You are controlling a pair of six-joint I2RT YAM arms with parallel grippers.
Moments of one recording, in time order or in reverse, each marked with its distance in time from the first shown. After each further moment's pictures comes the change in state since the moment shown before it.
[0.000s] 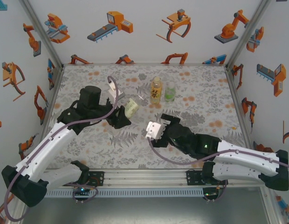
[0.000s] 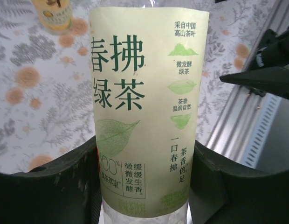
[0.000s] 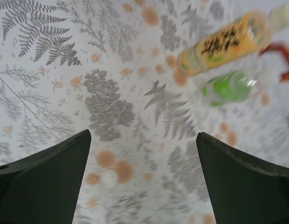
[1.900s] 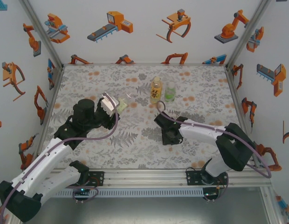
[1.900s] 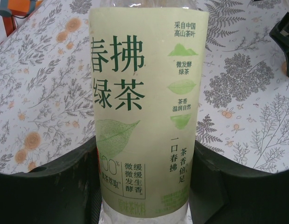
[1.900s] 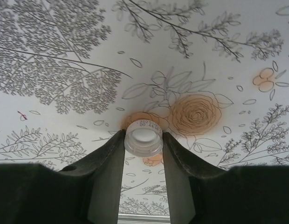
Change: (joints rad) left arm 0.000 -0.154 -0.193 0.150 -0.352 0.202; right arm -0.374 0.585 0.014 -0.185 -0.305 0.914
